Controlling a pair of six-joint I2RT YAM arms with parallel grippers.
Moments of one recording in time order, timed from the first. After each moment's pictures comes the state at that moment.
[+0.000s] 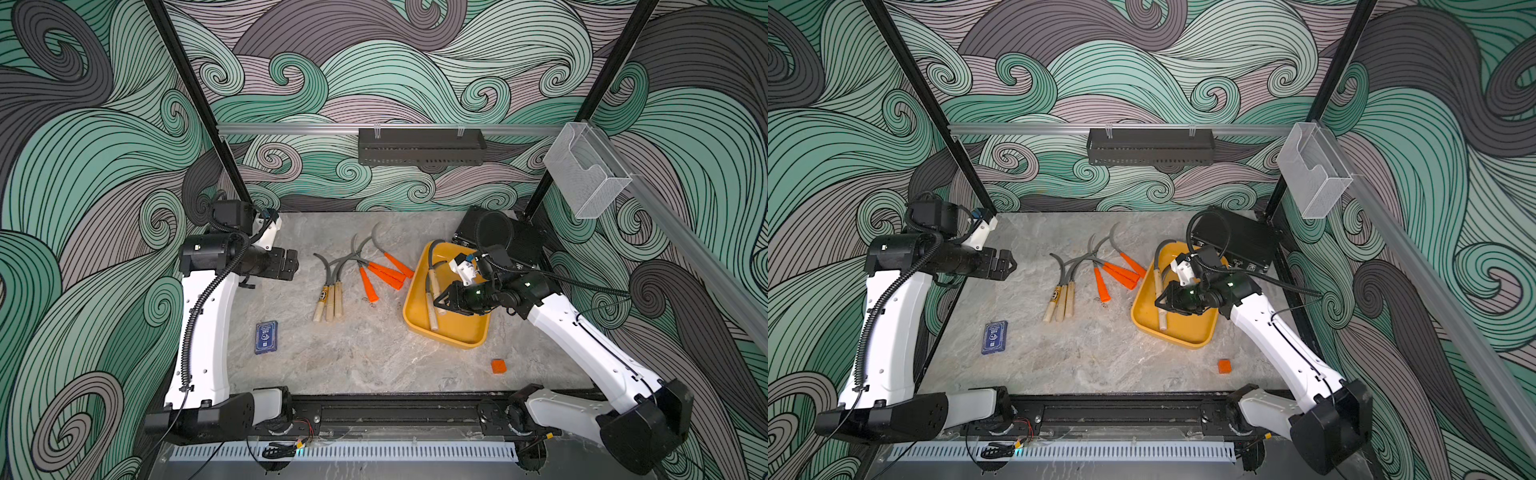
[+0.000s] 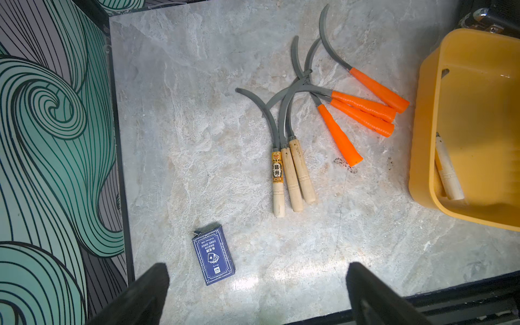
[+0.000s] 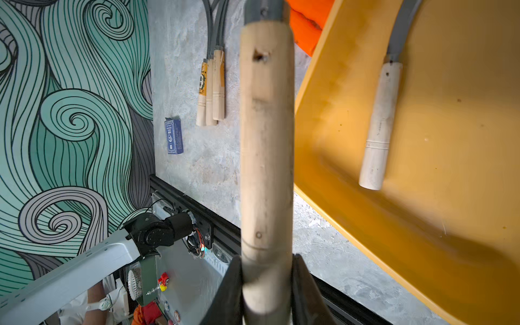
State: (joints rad) left arm 0.08 1.28 1.69 -1.42 0.13 0.19; right arm 0.45 1.19 1.06 -0.88 -0.49 0.53
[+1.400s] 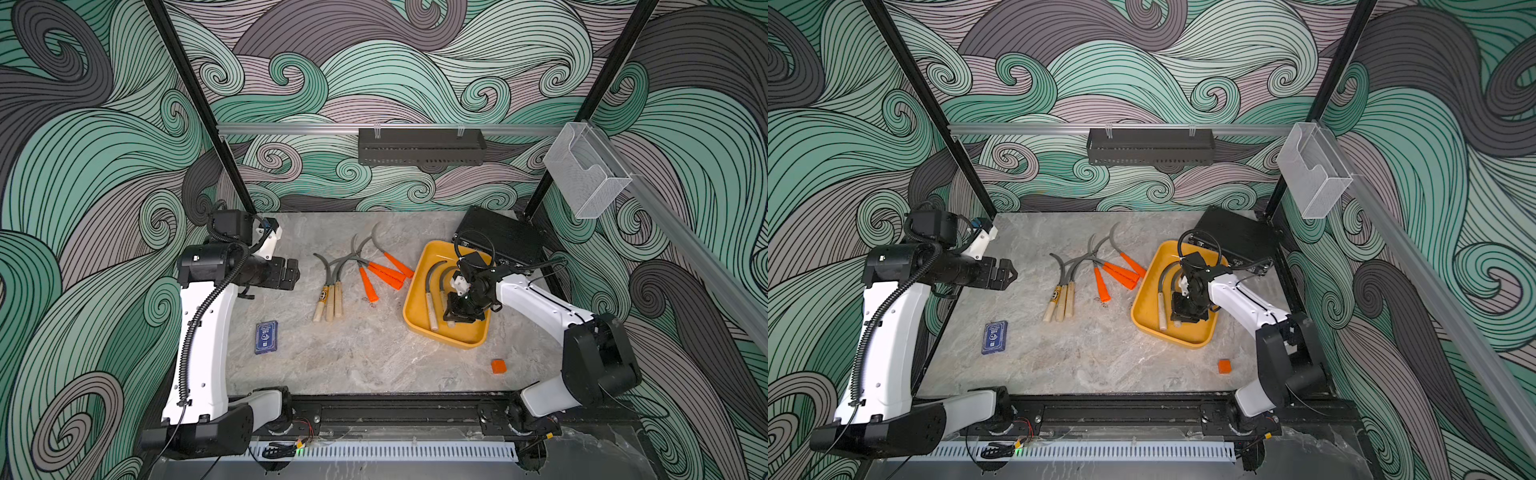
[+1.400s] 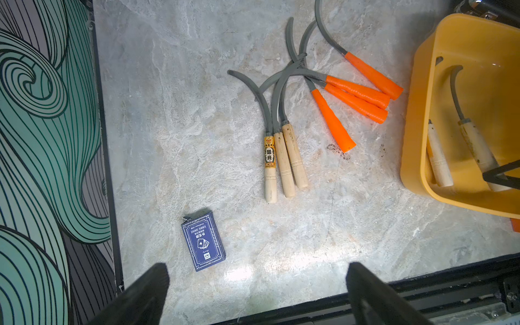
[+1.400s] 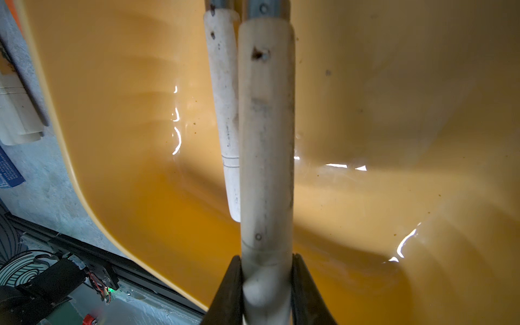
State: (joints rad) left arm 0.08 1.22 1.61 -1.44 0.15 0.18; right arm 0.38 1.53 1.01 -0.88 -0.31 0.39
